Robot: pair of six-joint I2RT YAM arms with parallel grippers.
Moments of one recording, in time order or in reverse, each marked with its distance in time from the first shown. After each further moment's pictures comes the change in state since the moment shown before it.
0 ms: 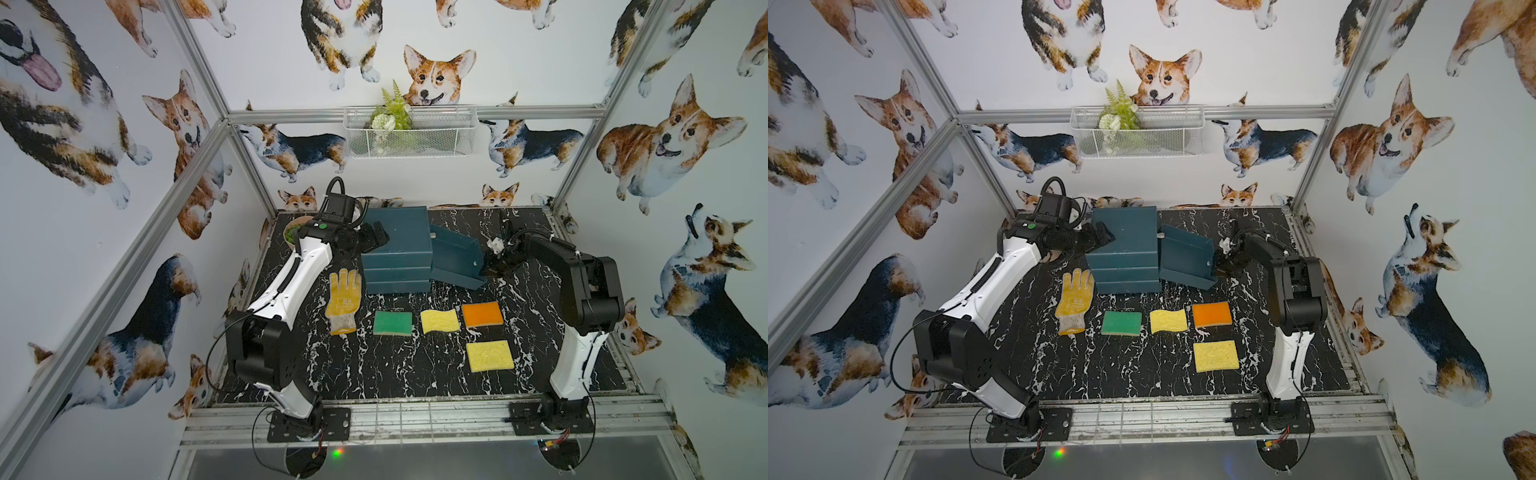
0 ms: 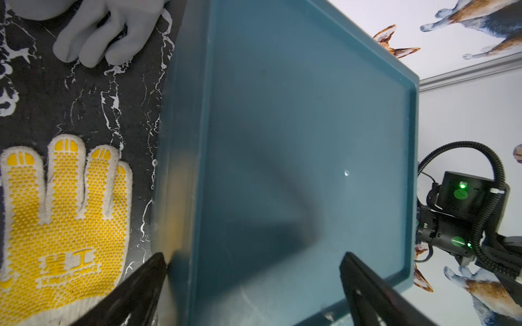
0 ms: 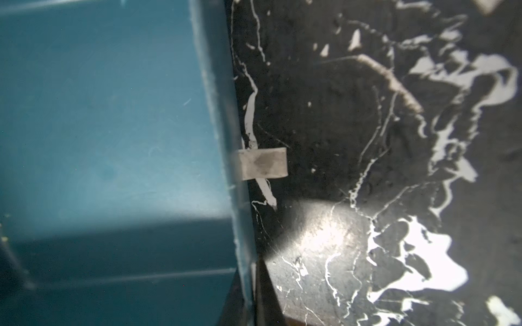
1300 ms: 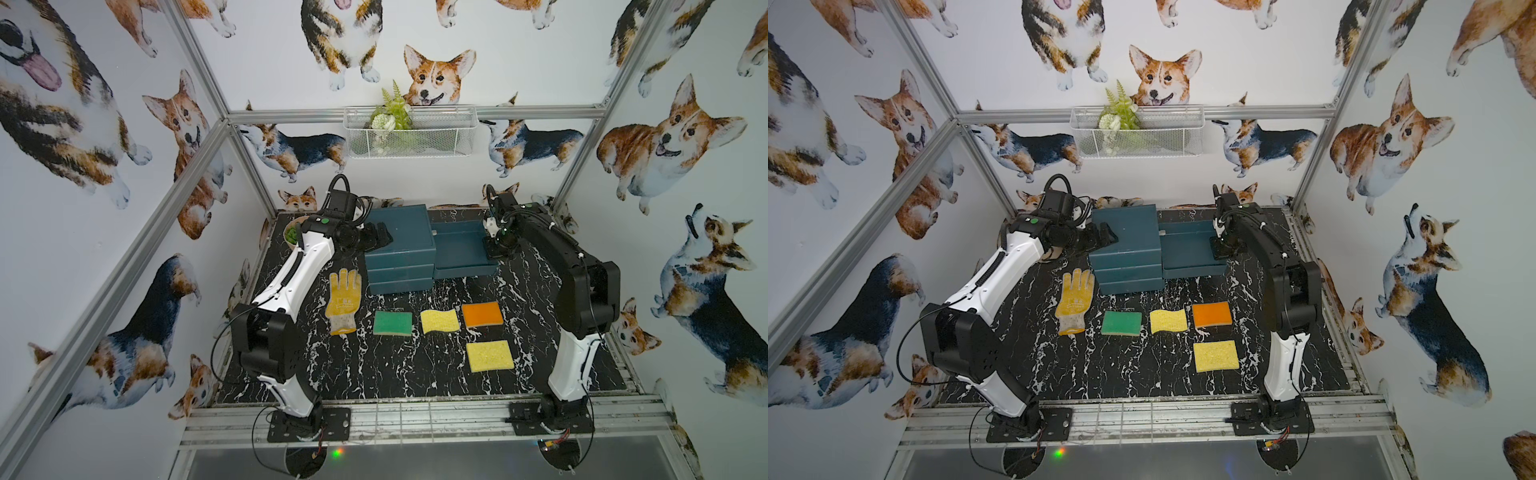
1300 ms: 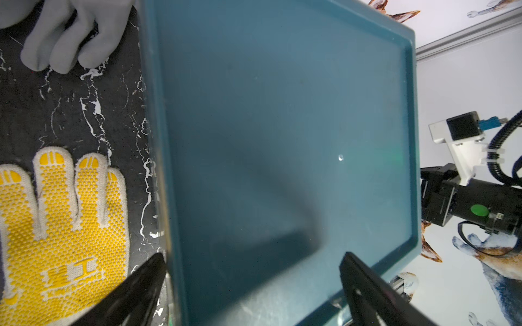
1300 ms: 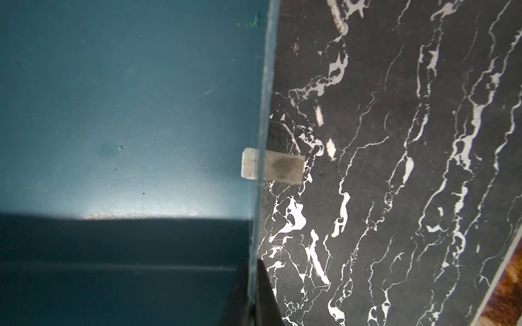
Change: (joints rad) left arm 0.002 0.048 0.060 -0.060 0.053 0.116; right arm 0.117 -0.018 0.331 -0.328 0.443 -0.260
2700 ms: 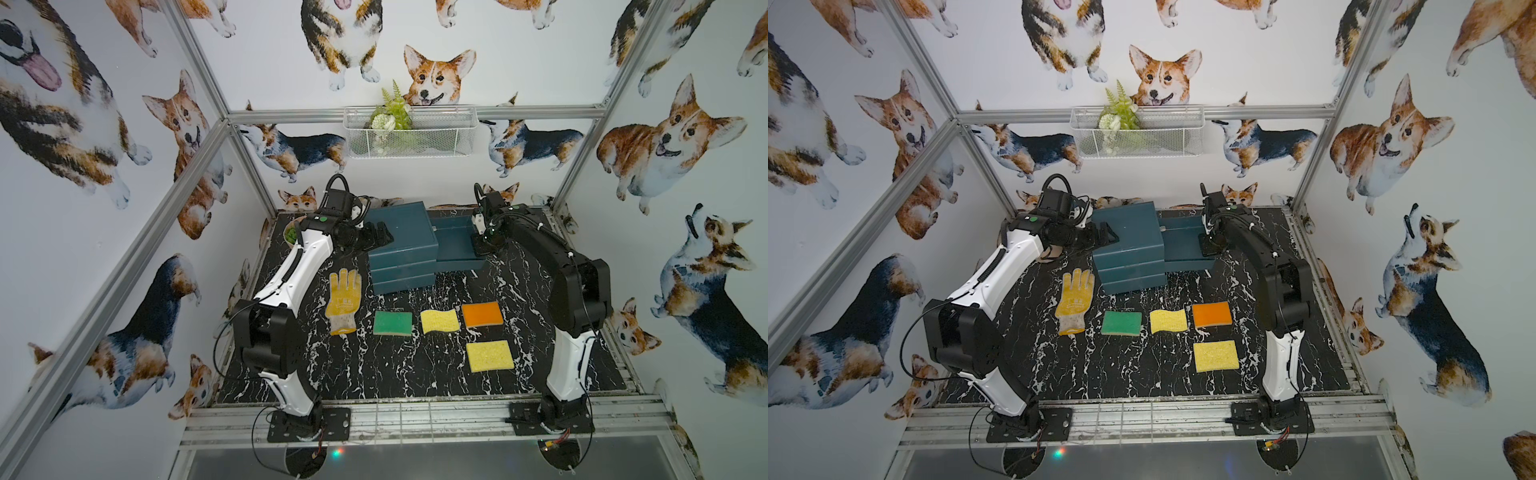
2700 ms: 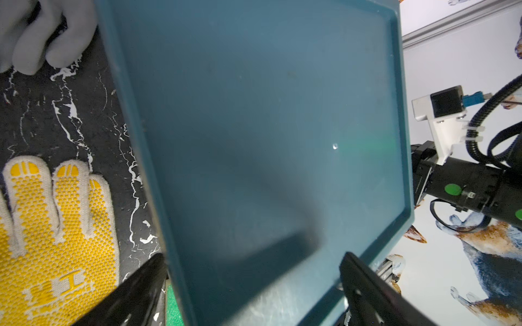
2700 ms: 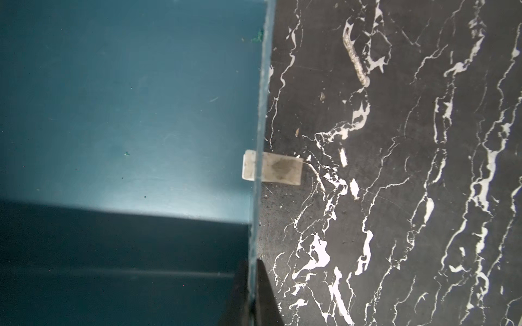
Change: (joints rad) left arm 0.031 0.033 0.013 0.006 0.089 0.046; right arm 0.075 0.032 0.017 0.101 0.013 0.041
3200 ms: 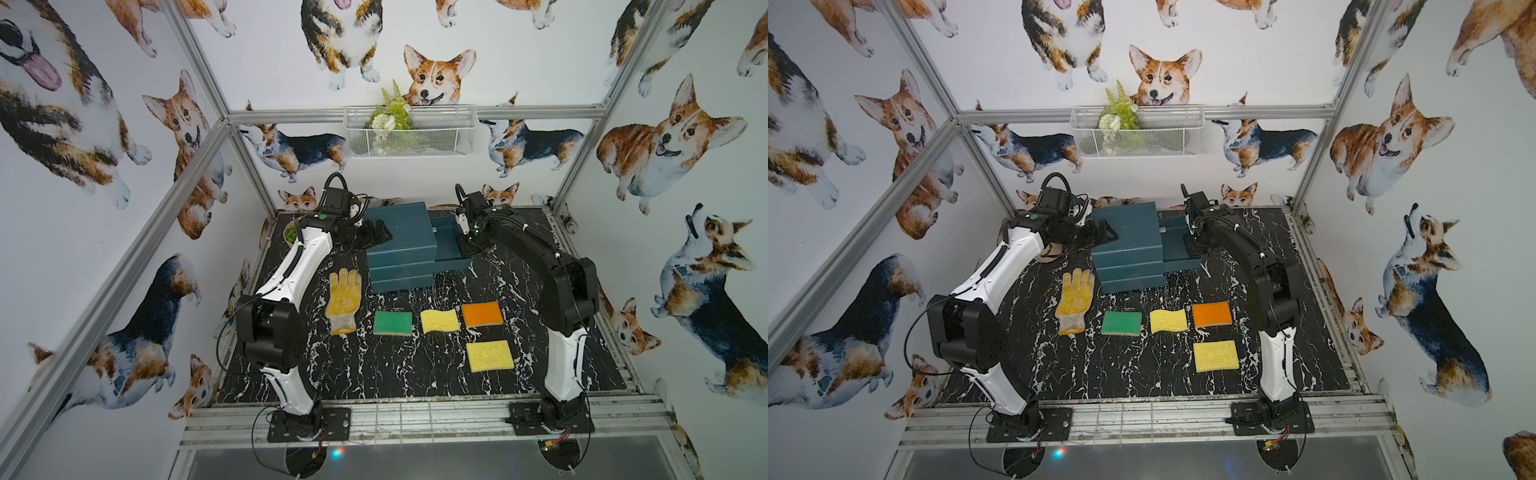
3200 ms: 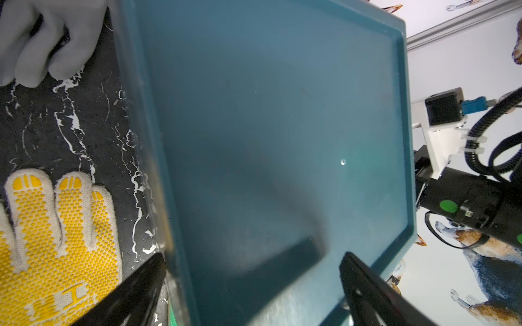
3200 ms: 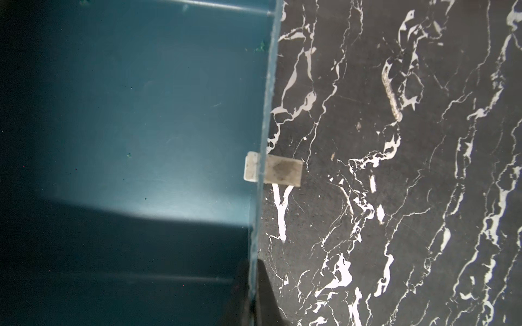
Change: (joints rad) left arm 0.016 0.031 0.019 0.011 0.014 0.014; right arm 0.108 0.052 0.079 0.001 0.052 0.003
